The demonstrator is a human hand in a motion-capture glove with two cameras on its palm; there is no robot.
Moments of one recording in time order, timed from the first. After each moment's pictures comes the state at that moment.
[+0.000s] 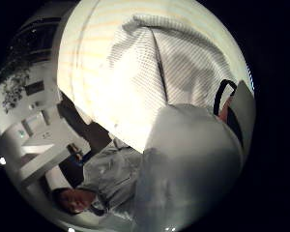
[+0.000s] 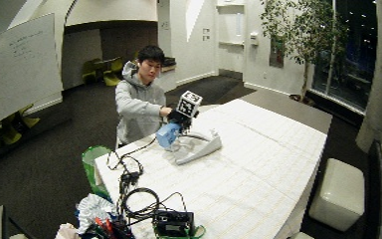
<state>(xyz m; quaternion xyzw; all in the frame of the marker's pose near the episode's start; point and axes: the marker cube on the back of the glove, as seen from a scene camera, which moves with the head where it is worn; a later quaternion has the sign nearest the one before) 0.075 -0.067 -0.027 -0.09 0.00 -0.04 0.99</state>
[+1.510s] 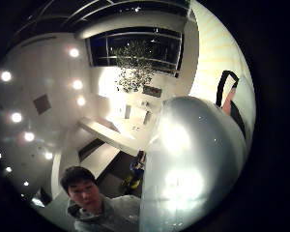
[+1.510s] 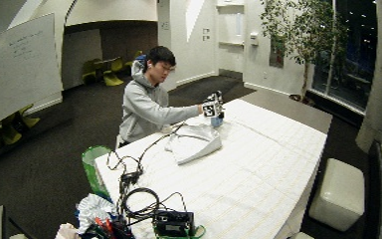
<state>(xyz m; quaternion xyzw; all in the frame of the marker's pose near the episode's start) -0.226 -0.147 0.023 0.11 -0.57 -0.22 0.78</state>
